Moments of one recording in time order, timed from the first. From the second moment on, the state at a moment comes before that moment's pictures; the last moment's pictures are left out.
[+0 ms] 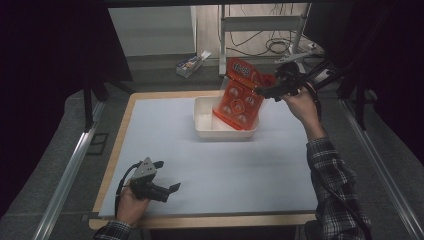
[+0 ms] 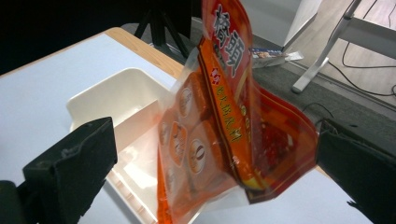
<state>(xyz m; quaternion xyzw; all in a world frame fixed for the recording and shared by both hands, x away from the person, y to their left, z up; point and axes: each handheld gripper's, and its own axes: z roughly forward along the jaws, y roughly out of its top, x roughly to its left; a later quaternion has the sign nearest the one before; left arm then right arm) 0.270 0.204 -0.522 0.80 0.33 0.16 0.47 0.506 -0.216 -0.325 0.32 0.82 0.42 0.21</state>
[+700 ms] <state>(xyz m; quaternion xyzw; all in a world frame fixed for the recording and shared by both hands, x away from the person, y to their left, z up) 0.266 0.202 -0.520 0.80 0.32 0.18 0.47 0.462 -0.219 -0.354 0.30 0.82 0.45 0.21</state>
